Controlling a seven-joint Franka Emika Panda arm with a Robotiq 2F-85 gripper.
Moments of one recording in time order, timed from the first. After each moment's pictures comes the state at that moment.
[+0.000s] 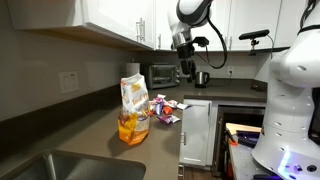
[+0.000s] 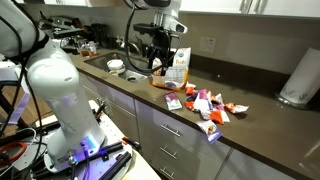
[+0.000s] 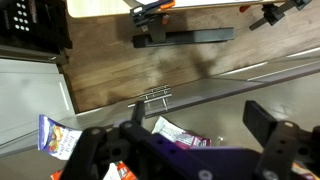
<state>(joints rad) -0.11 -0.42 -0.12 -2.50 -0.13 1.81 -0.07</state>
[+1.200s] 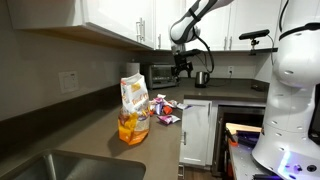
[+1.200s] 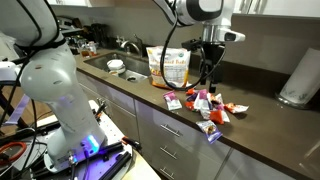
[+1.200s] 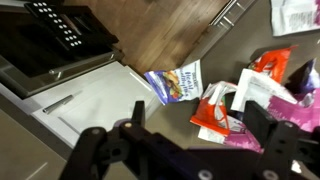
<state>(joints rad) -0.30 -0.03 -0.26 -2.21 -0.28 2.10 0.34</state>
